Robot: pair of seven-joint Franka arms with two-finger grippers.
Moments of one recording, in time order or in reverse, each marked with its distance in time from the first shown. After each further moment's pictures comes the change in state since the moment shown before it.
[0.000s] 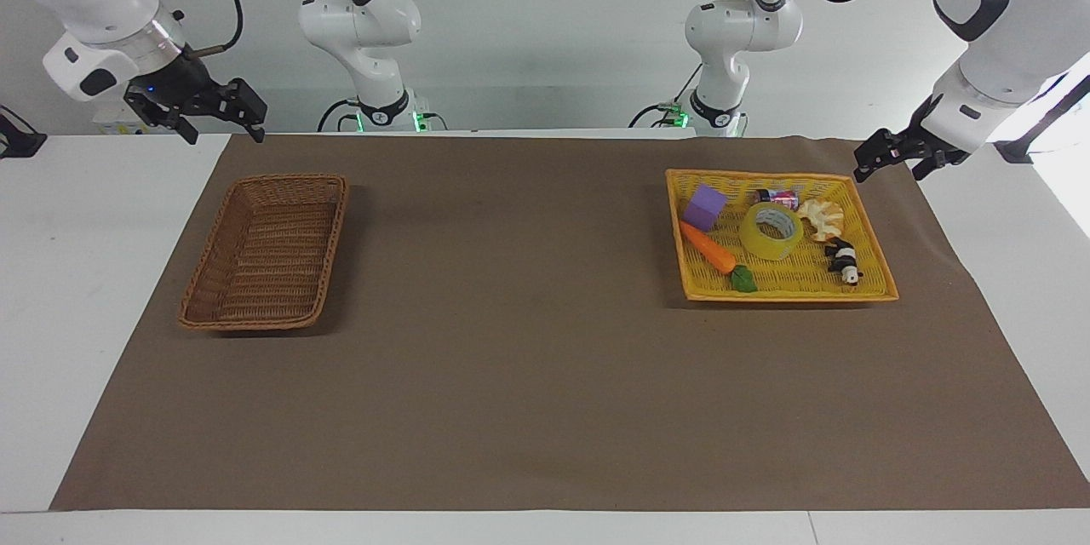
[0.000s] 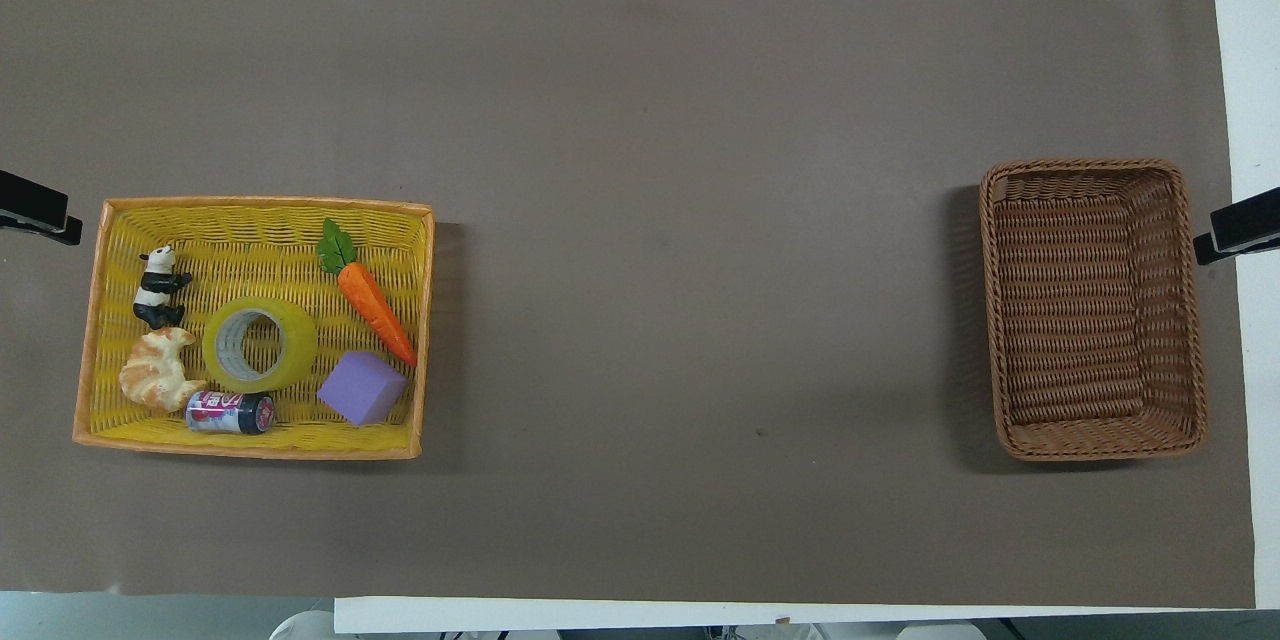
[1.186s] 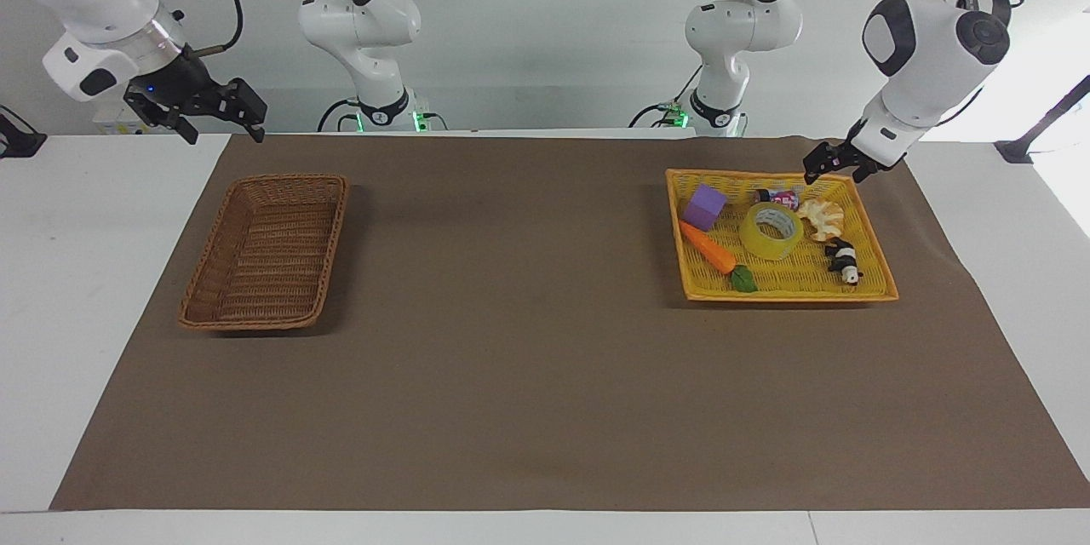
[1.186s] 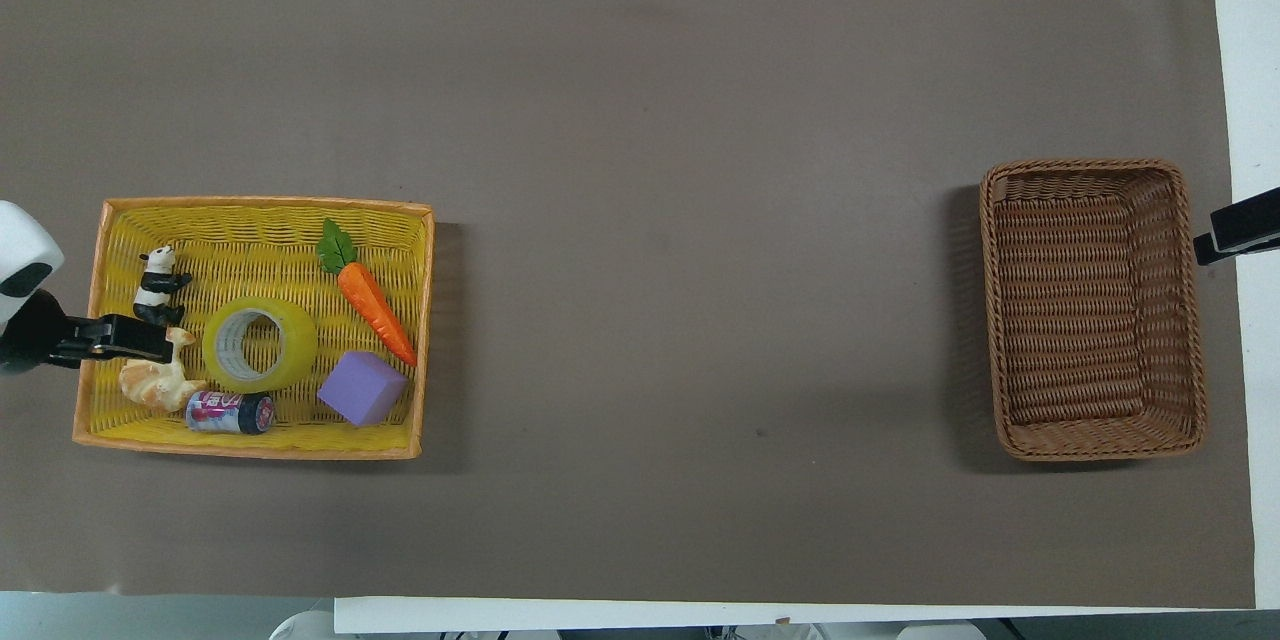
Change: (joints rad) left arm 0.033 -0.267 -0.003 -0.626 0.000 0.312 0.000; right arm 0.000 0.000 0.000 0.000 0.000 0.000 0.000
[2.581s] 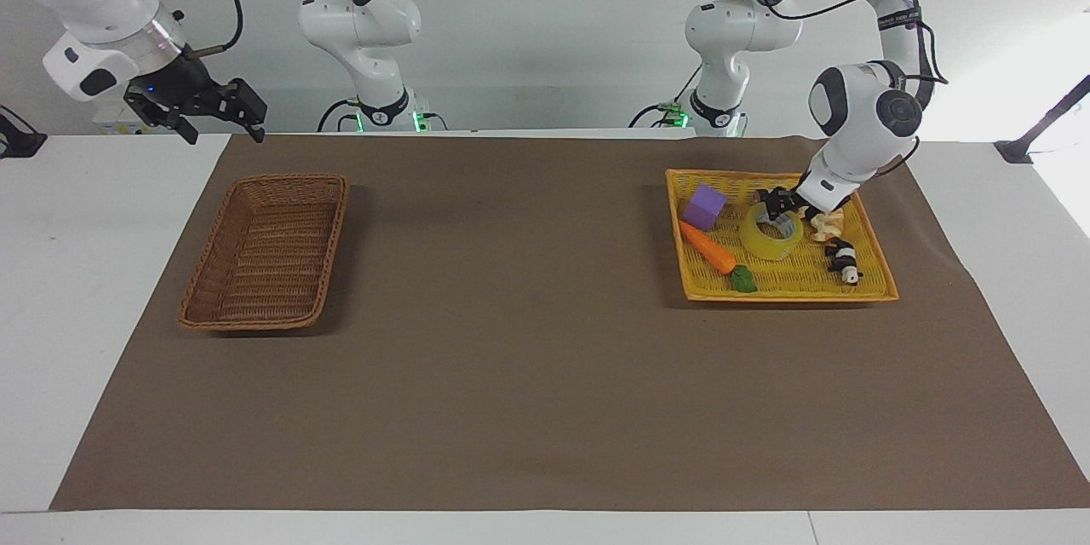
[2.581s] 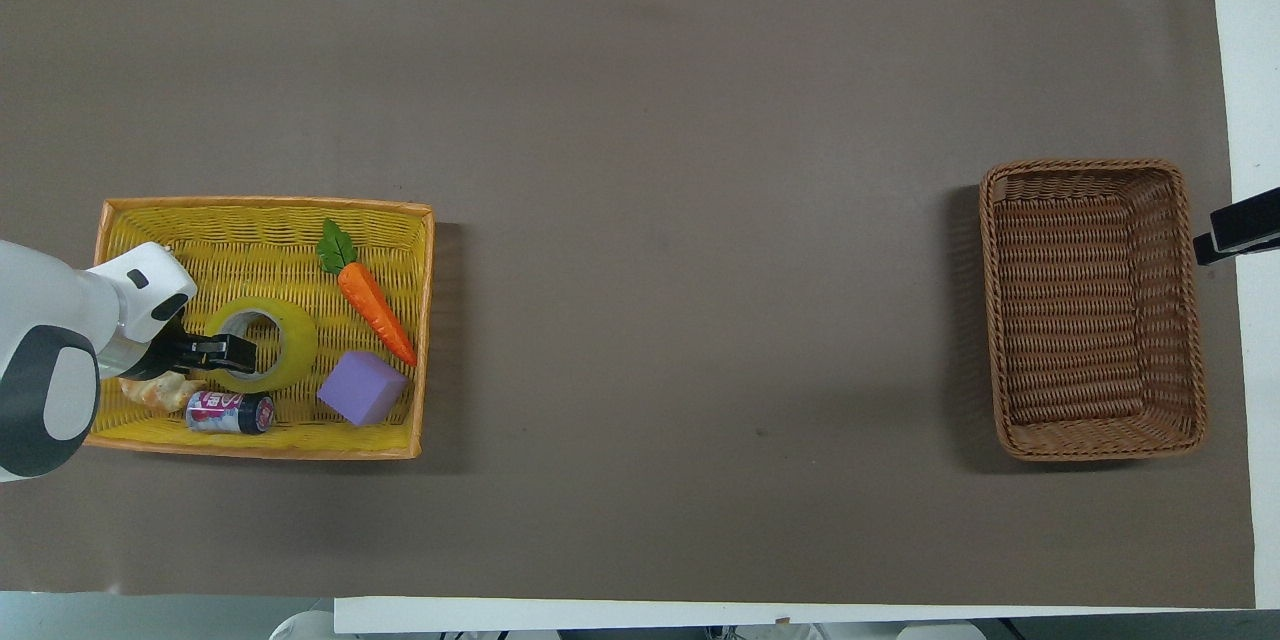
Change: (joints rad) left arm -0.029 0.148 -0.016 -0.164 0.000 0.298 0.001; right arm 0.000 0.000 0.000 0.000 0.000 0.000 0.000
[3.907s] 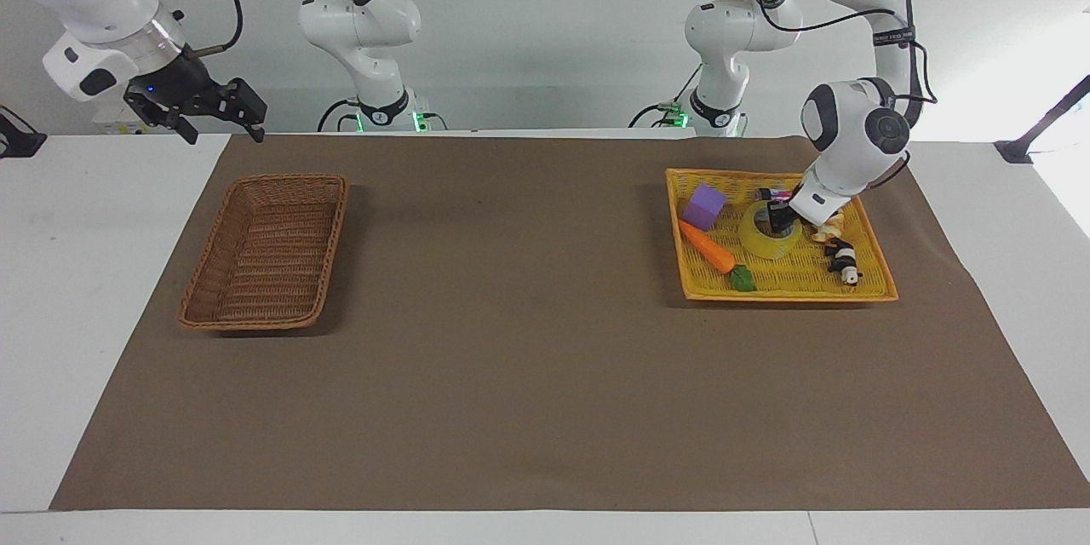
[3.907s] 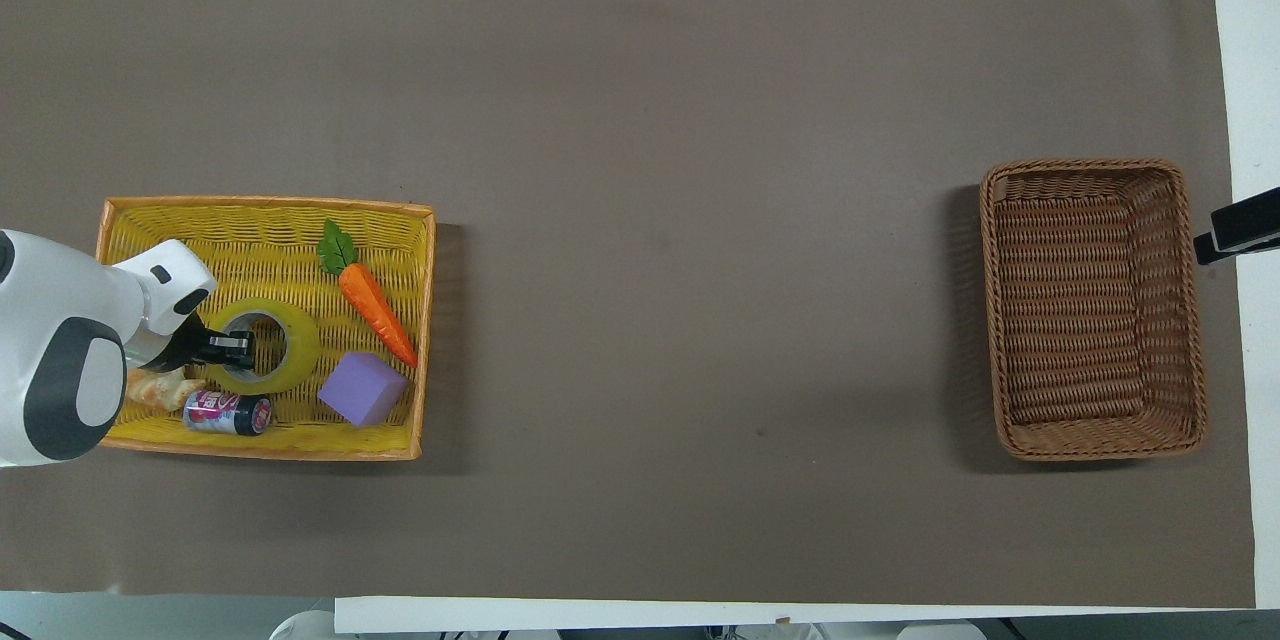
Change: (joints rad) left arm -0.011 0.060 0.004 0.048 0.001 0.004 -0.001; right arm 0.000 0.000 0.000 0.000 0.000 0.000 0.000
